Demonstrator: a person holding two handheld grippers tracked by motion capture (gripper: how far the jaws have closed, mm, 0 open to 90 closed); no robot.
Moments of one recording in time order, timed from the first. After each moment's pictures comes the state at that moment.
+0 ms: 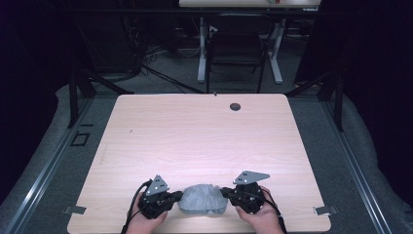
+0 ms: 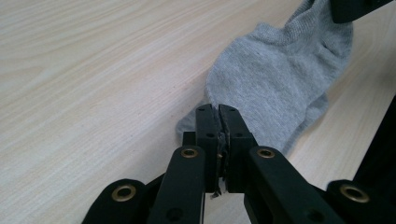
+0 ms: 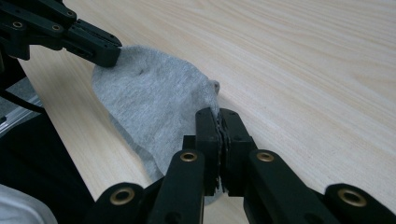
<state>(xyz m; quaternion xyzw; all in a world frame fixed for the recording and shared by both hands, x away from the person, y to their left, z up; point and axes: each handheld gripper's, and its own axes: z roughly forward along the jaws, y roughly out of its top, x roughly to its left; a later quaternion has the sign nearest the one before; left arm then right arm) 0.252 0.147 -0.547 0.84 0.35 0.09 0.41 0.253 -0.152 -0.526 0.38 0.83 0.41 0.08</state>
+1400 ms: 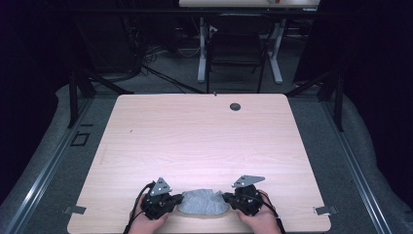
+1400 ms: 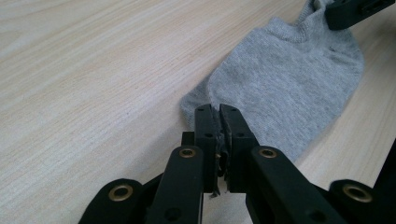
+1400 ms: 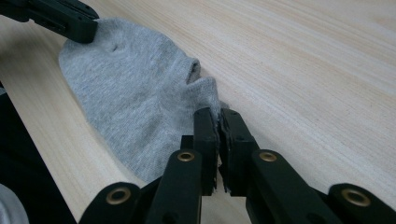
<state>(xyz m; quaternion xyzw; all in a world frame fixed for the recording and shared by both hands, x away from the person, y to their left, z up) 0.257 0.146 -0.567 0.84 0.36 0.08 0.39 0.259 -0.153 -0.560 0.40 0.84 0.37 0.07</state>
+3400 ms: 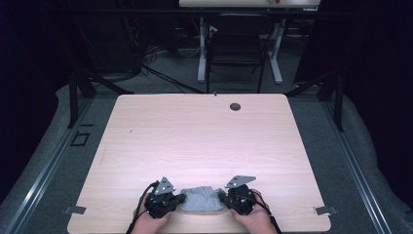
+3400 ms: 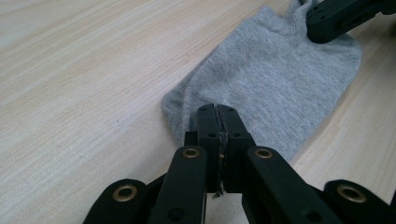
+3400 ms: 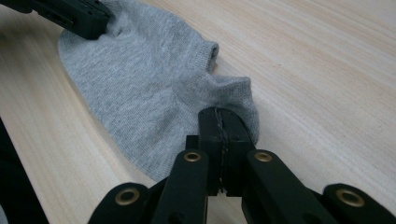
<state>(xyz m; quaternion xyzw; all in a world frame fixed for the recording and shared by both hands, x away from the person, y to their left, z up) 0.264 0.139 -0.576 0.85 0.36 0.08 0.39 0.267 -0.137 -0.570 0.38 0.85 0.35 0.07</state>
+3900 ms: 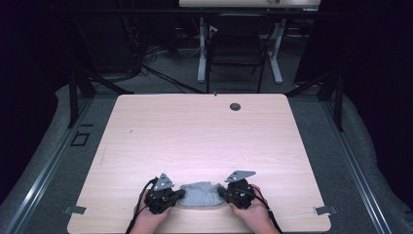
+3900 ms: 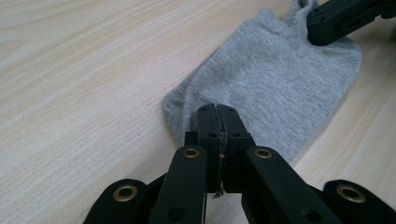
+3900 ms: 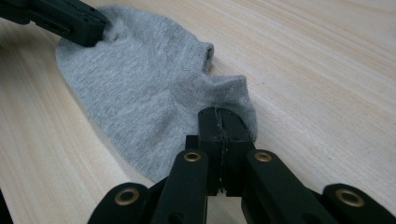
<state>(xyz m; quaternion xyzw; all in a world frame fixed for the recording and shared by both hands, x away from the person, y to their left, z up) 0.274 0.140 -0.578 0.84 0.37 0.08 0.39 0.282 -0.138 -0.573 0.39 0.84 0.36 0.07</state>
